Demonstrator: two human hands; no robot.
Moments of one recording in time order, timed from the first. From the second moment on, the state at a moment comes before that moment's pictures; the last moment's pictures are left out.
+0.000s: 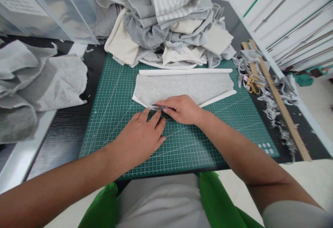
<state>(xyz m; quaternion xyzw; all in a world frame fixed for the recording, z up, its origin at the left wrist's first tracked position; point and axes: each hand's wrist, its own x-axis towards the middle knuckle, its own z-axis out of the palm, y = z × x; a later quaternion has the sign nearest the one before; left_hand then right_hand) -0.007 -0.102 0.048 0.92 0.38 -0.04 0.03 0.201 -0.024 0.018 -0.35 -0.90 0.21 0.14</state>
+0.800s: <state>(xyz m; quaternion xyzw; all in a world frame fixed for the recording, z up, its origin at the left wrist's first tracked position) -0.006 -0.102 0.049 0.91 0.40 -0.04 0.03 0.204 -0.022 0.010 -0.35 -0.89 0.21 0.19</state>
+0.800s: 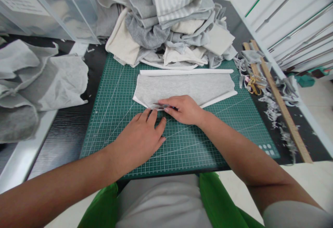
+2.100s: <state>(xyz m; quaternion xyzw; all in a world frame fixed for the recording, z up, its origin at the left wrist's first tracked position) -0.015 -0.102 0.051 0.92 0.38 -0.04 0.02 0.199 -0.010 0.038 -0.37 -0.88 0.26 0.12</state>
